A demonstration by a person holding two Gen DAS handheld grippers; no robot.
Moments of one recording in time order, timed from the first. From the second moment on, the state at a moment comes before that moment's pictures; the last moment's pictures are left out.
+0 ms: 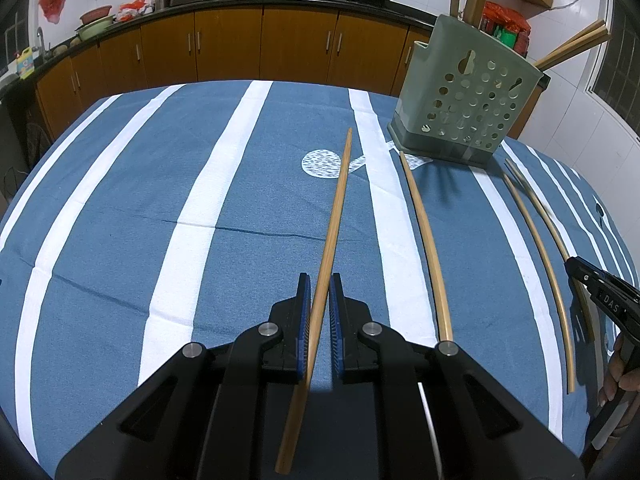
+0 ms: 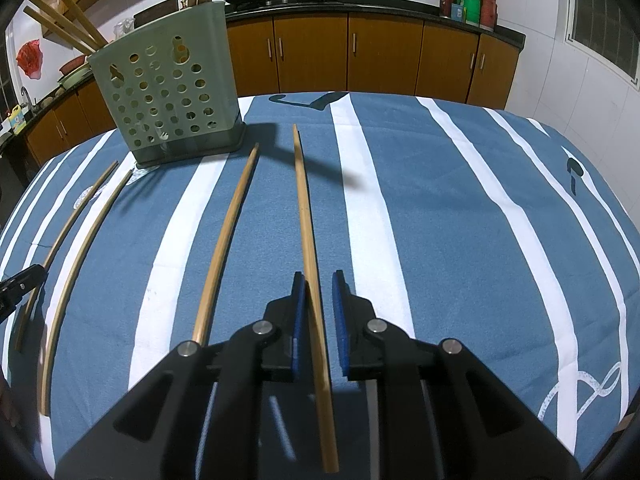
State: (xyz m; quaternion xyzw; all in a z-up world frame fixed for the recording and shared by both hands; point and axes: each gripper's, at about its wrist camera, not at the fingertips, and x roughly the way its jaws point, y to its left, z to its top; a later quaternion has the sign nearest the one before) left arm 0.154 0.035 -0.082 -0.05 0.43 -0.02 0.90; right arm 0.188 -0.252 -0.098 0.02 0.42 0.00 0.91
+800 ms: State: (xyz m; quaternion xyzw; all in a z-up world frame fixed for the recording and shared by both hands) left arm 0.141 0.035 -0.082 -0.02 0.43 -0.02 0.90; right arm 0.178 -0.259 -0.099 0.04 0.42 0.00 0.91
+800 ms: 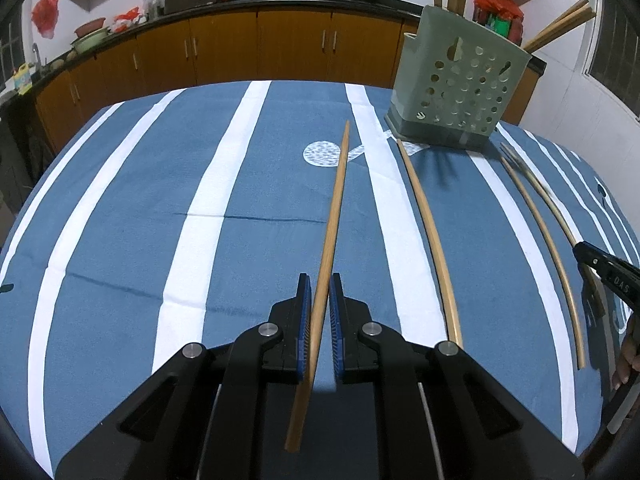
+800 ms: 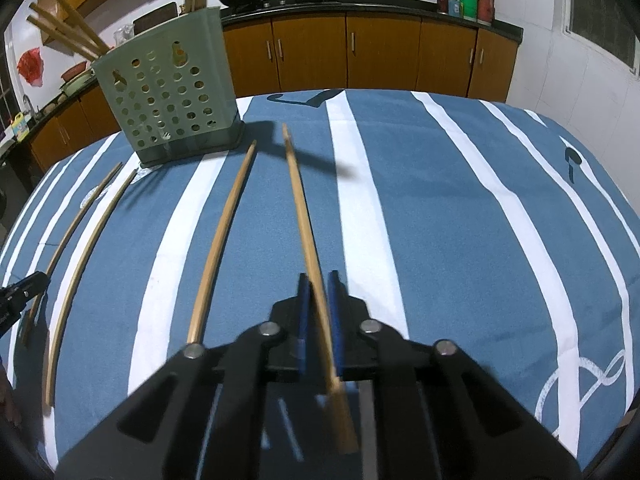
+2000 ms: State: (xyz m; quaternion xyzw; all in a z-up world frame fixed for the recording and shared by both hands) left arm 0.143 0.022 0.112 -0.09 0.20 -0.10 0.97; right arm 0.151 -0.254 0.102 0.07 0.16 0.07 0.98
